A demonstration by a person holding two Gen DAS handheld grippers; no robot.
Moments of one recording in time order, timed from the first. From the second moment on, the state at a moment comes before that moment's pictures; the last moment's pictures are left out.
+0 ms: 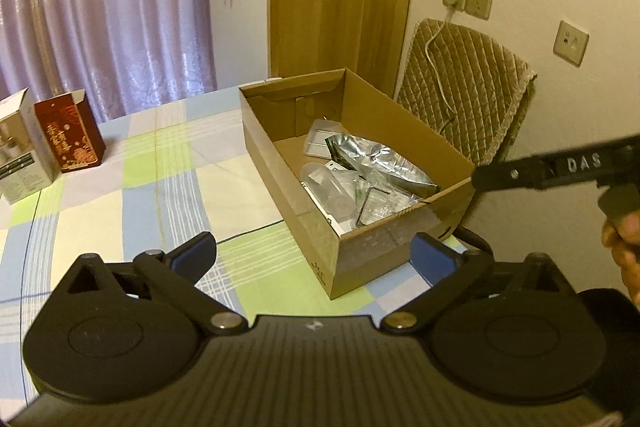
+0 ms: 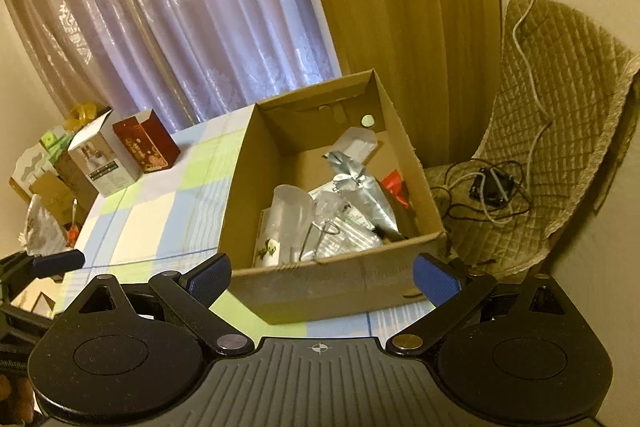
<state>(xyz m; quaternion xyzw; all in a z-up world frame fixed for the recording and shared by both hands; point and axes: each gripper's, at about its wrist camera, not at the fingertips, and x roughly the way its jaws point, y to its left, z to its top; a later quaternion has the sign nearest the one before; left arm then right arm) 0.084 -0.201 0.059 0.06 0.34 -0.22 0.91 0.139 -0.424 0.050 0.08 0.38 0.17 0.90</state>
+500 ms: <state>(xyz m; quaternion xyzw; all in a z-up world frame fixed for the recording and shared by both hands) 0.026 -0.193 0.072 0.01 0.33 -0.18 0.93 0.069 -0.423 0.071 0.07 0.36 0.14 0.92</state>
